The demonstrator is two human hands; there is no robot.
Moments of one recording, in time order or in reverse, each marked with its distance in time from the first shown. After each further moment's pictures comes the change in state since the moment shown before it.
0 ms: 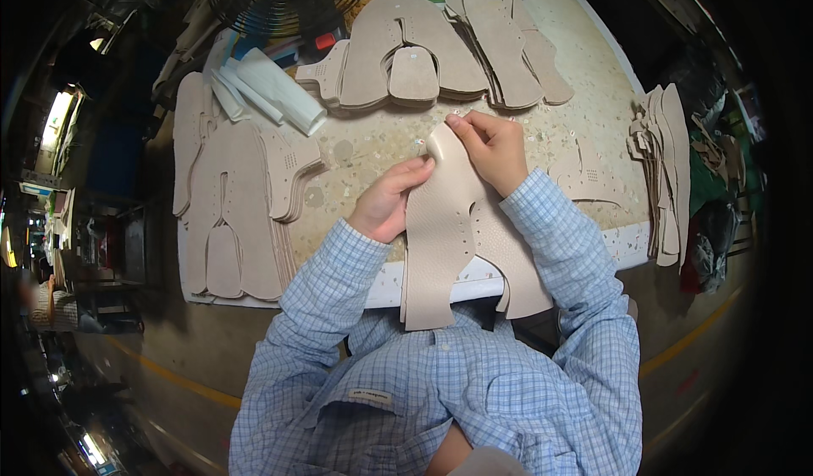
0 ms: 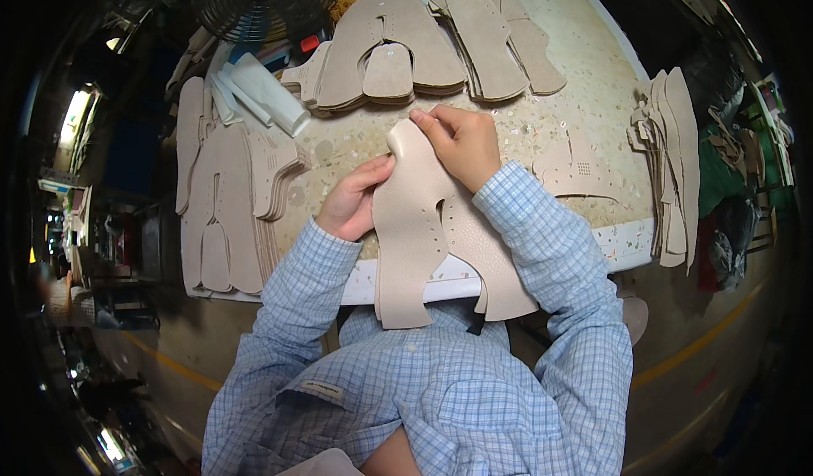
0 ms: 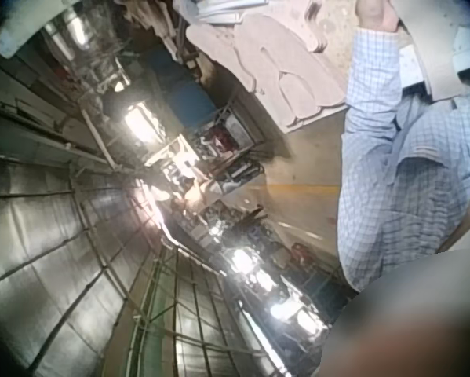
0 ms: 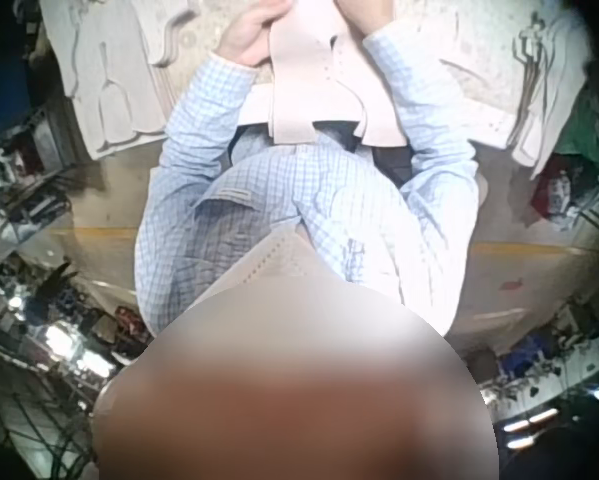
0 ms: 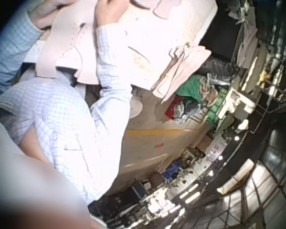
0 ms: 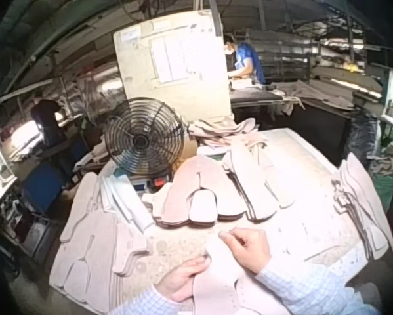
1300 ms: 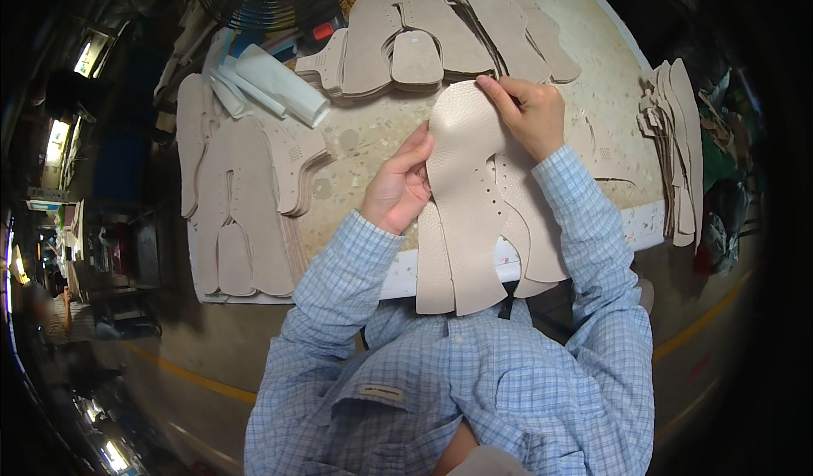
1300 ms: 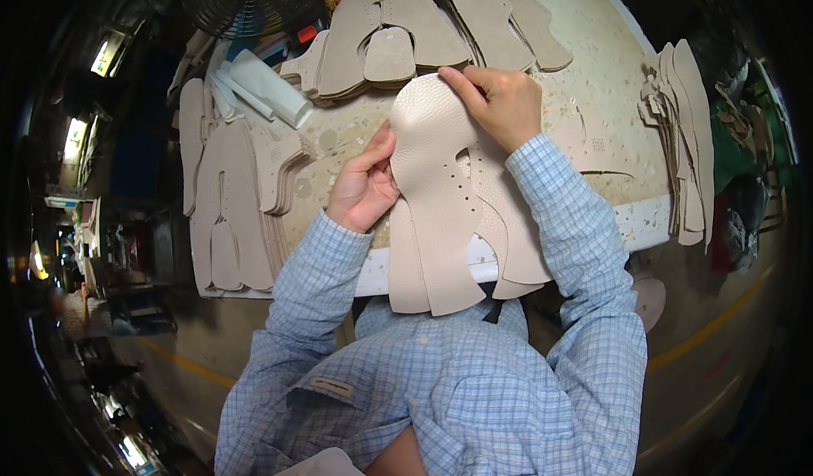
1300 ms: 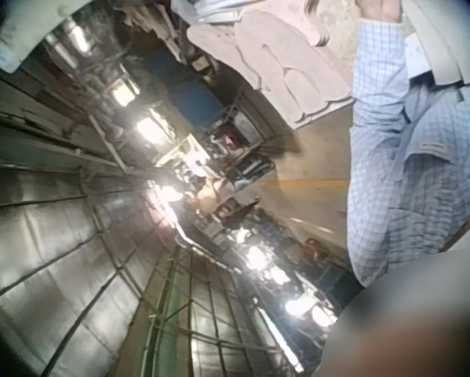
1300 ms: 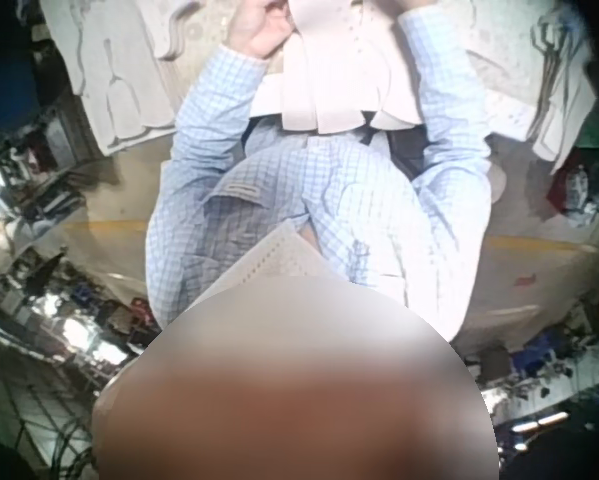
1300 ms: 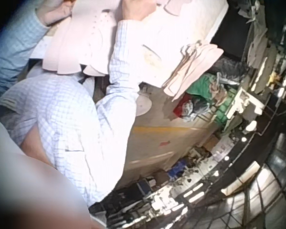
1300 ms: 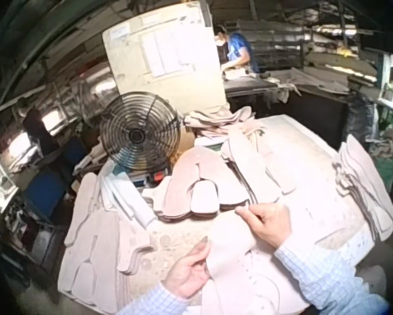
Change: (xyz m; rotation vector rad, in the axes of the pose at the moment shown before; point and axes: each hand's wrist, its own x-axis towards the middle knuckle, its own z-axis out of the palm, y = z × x) left_hand 0.000 -0.002 0.013 -0.085 0.337 0.119; right_hand 0.014 0.003 -0.028 -0.372 0.173 -0.178
